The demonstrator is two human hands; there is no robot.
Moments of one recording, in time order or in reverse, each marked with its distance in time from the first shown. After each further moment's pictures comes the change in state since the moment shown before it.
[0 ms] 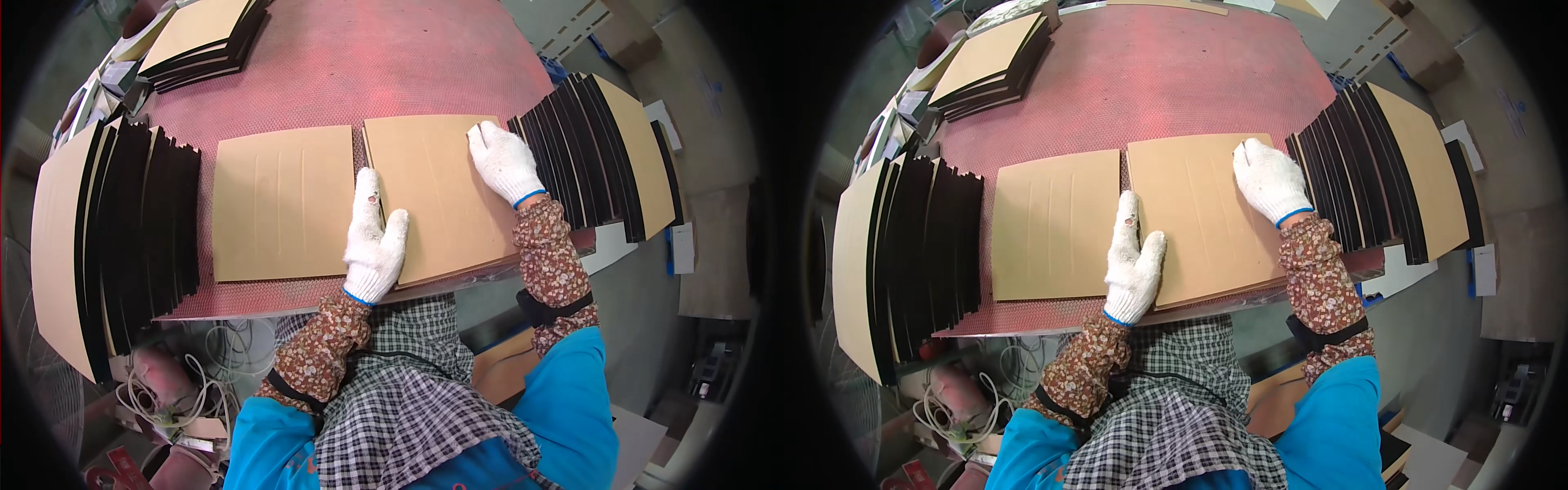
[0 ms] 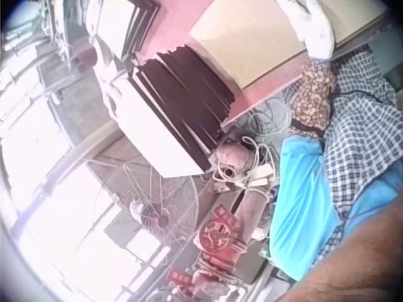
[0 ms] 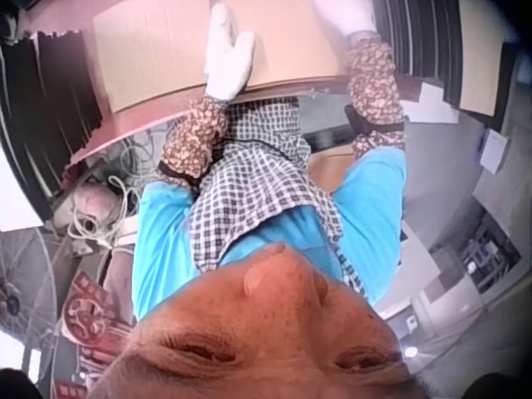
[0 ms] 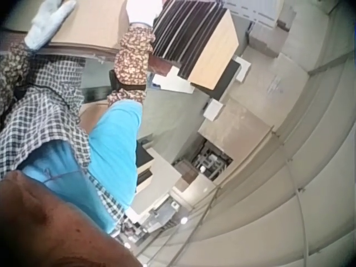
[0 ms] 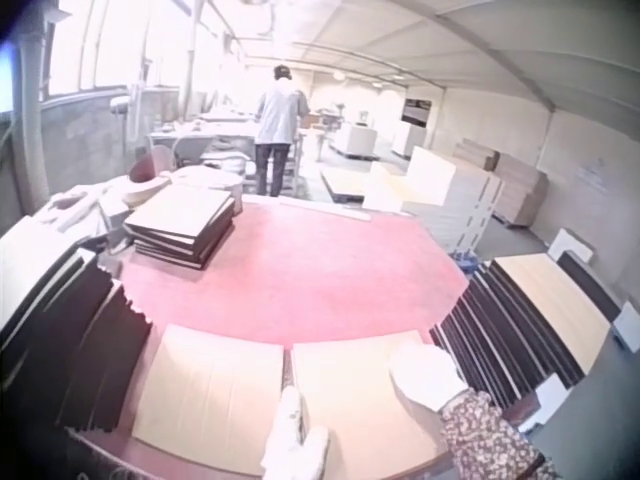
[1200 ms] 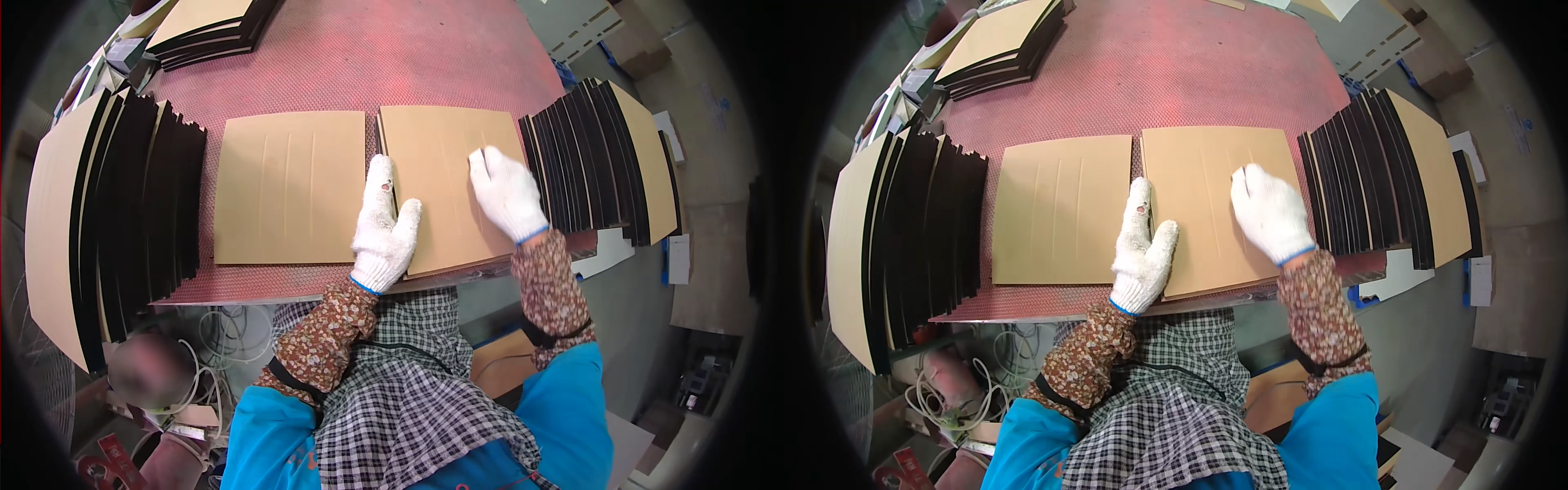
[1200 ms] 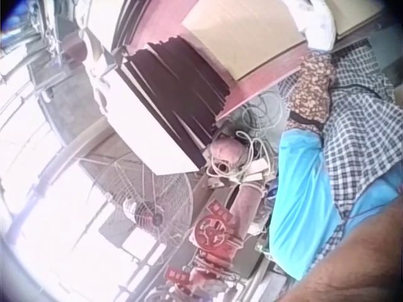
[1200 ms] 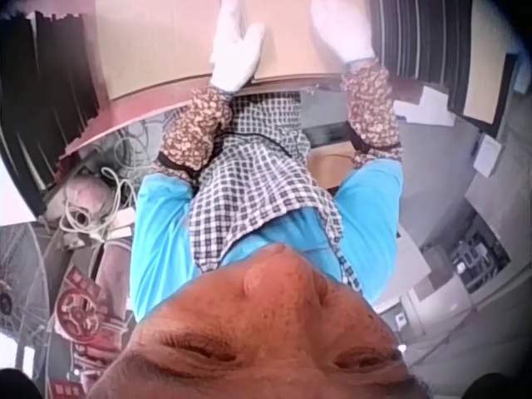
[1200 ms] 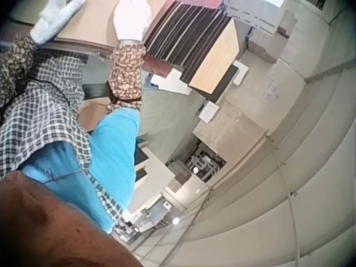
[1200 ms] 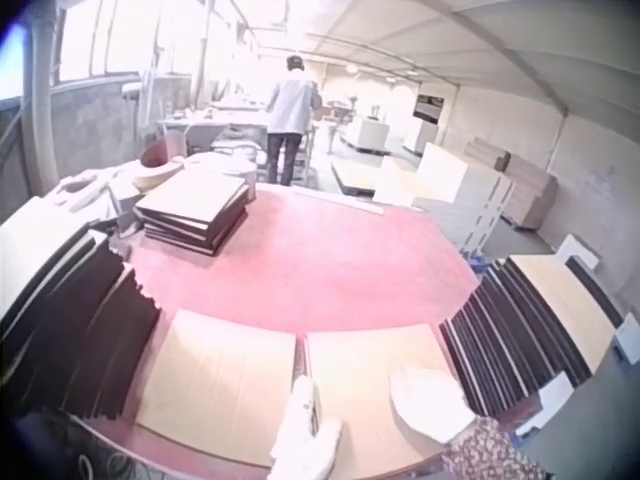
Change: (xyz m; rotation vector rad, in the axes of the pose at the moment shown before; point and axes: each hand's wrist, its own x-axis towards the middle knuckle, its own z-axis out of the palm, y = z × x) left_hand 0.000 -0.007 0.001 -0.087 0.006 -0.006; right_hand -0.052 -0.040 -0.010 0.066 -0.001 -0.066
